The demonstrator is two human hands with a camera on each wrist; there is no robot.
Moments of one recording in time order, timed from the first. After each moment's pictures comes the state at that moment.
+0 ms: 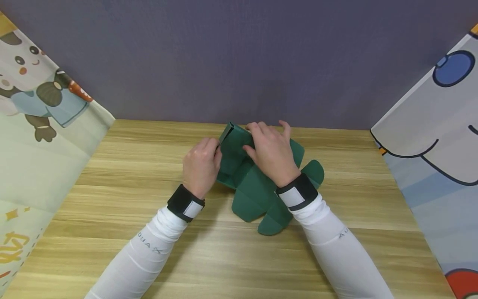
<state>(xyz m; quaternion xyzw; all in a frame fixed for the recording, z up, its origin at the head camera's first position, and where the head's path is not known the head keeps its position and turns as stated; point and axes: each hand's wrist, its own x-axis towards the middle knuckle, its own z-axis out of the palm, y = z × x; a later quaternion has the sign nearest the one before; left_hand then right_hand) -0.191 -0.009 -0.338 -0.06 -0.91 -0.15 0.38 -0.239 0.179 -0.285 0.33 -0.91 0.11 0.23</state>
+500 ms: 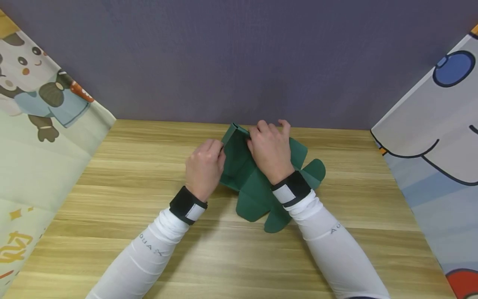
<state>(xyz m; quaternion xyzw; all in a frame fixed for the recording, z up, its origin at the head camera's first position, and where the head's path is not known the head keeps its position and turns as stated) -0.178 -0.006 -0.334 -0.08 -0.91 -0.15 0.39 -0.236 0.167 -0.294 0.28 -0.91 0.08 0.30</state>
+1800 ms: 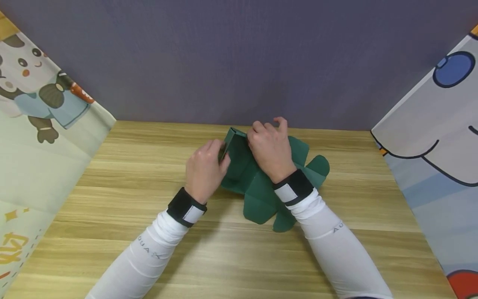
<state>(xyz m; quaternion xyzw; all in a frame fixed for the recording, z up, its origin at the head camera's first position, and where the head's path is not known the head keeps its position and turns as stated) -0.174 -0.003 -0.325 -0.07 -0.92 -0.19 0.34 -0.240 0.169 -0.287 0.33 -0.88 0.02 0.33</state>
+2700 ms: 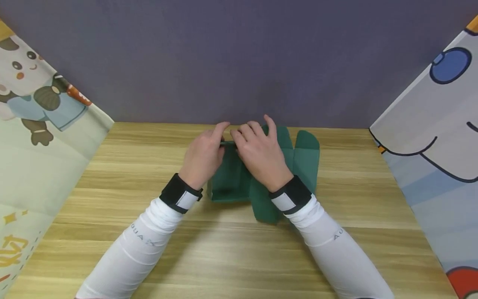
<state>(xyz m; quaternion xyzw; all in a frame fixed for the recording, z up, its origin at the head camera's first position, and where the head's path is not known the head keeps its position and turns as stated) -0.217 0.000 -0.298 -0.15 -0.94 -0.14 0.28 -0.247 0.175 -0.285 0.41 -0.85 0.03 0.32</state>
